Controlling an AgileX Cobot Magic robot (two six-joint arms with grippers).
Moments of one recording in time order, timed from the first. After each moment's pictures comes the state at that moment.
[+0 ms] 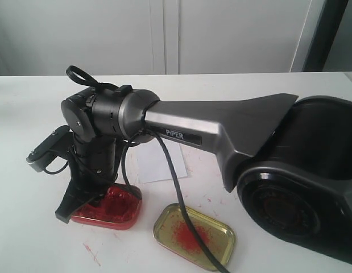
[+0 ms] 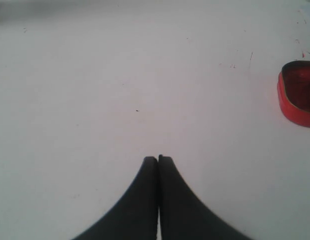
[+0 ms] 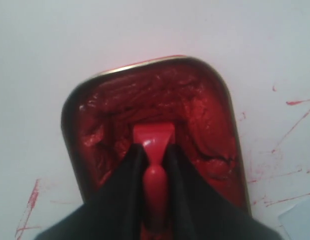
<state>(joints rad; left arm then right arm) 0.03 0.00 0.02 -0.08 0.52 0.13 0.94 2.33 -1.92 0.05 1.01 -0.25</state>
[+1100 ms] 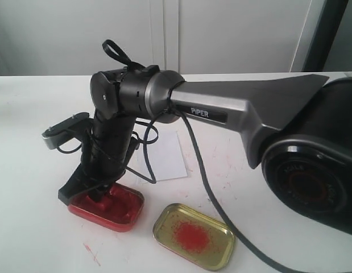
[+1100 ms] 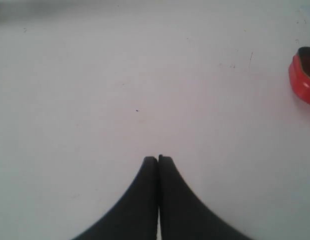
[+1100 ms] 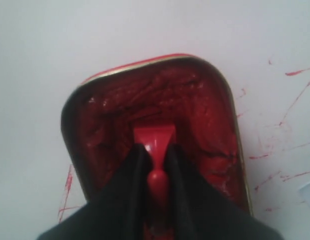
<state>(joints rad) 0.03 0.00 0.02 -0.08 0.52 0.13 0.86 2.27 -1.87 0.26 1.01 -0.28</state>
